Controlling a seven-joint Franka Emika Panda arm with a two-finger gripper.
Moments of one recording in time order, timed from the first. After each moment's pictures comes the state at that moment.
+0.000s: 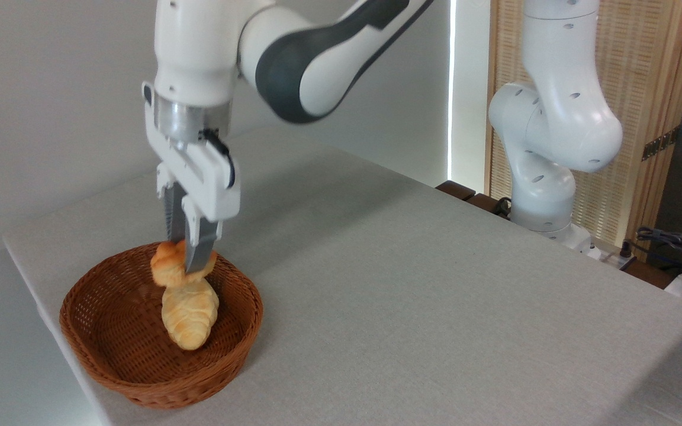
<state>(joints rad) -0.21 0.05 0.02 -1.90 -0.23 2.23 0.75</state>
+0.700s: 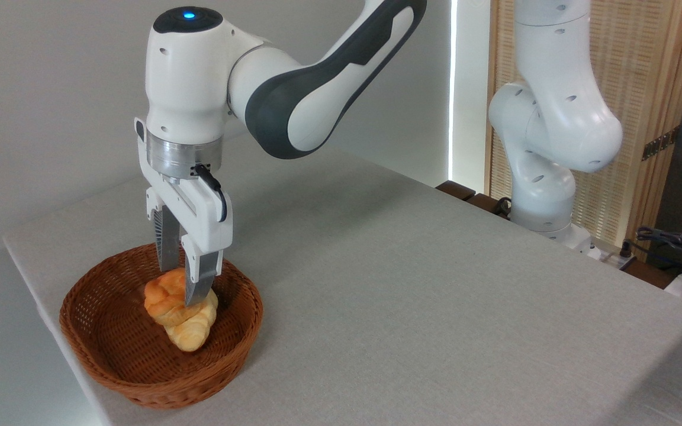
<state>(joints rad) -0.21 0.13 0.02 -1.88 -0.23 2.27 0.75</state>
